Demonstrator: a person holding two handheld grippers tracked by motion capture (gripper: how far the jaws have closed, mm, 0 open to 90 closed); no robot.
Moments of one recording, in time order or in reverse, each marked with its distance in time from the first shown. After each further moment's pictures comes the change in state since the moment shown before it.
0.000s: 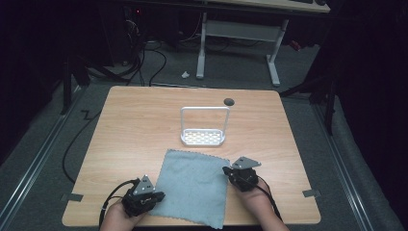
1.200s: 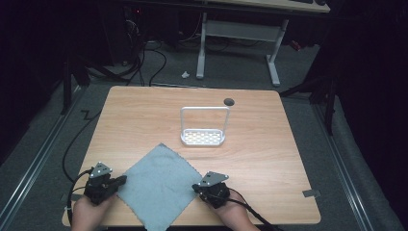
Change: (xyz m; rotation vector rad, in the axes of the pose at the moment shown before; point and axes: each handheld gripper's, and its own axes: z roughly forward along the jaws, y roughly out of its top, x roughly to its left) left arm 0.085 -0.045 -0.049 -0.032 0.206 -0.284; right arm 0.085 0.018 0.028 0.036 0.204 -0.130
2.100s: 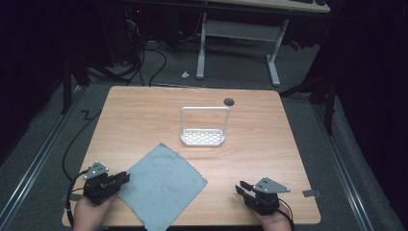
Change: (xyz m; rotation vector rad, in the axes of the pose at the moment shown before) left arm -0.004 0.003 -0.010 -0.129 -0.058 -0.026; right arm -0.048 -0.077 -0.097 -0.146 -0.181 0.199
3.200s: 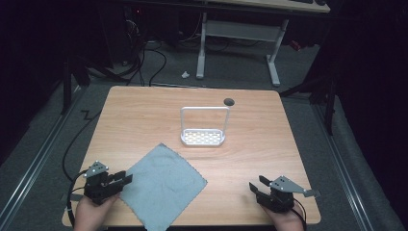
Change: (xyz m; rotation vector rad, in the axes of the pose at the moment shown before) left arm 0.001 0.001 0.001 0.003 -0.015 -0.067; right arm -0.037 -0.018 -0.022 -0.037 -0.139 0.051
